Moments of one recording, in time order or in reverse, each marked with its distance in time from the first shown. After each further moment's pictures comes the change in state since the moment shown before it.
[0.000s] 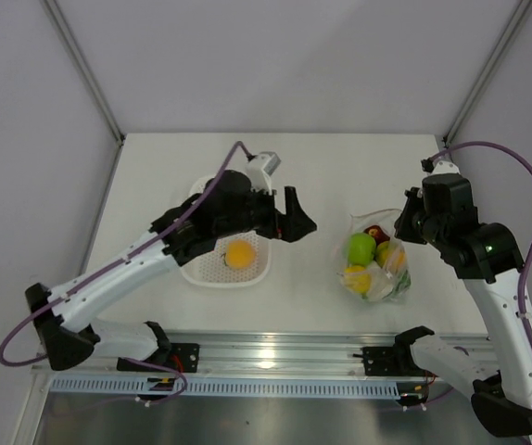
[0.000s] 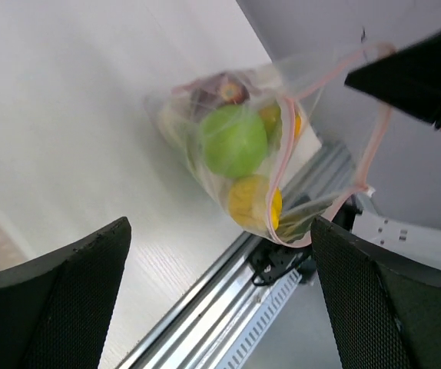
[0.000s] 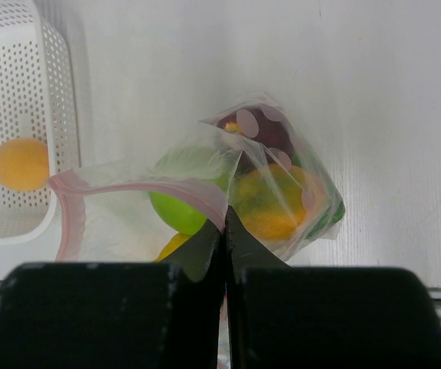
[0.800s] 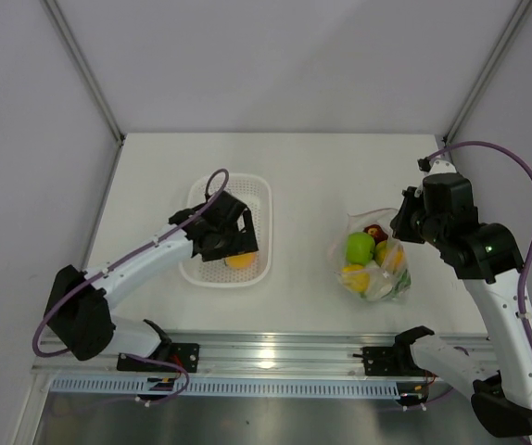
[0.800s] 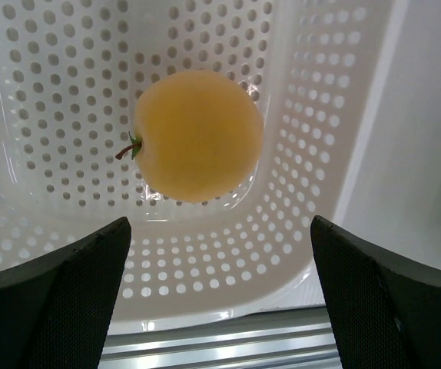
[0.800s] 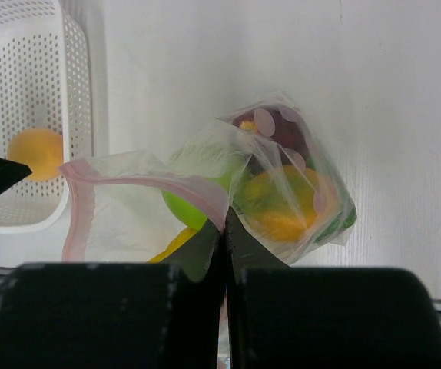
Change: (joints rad) left arm 0.250 0.051 -0.275 -0.324 -0.281 -0.209; right arm 0.000 0.001 -0.003 0.023 -0.054 -0.018
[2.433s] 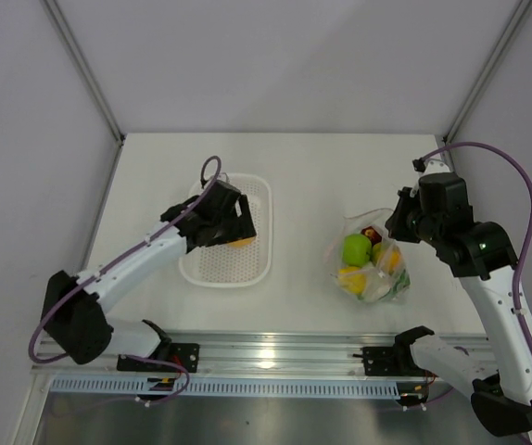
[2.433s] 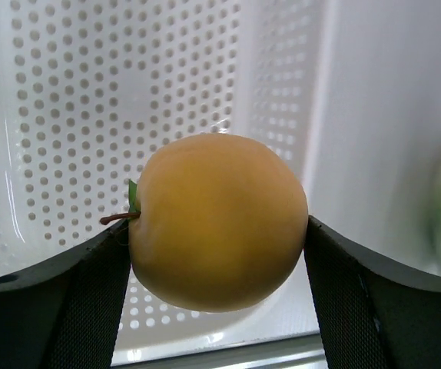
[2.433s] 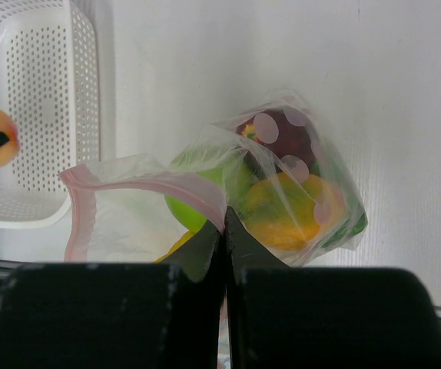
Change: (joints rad) left arm 0.036 0.021 0.036 0.090 -0.036 0.047; right arm -0.001 0.005 -0.033 0.034 -0.036 0.004
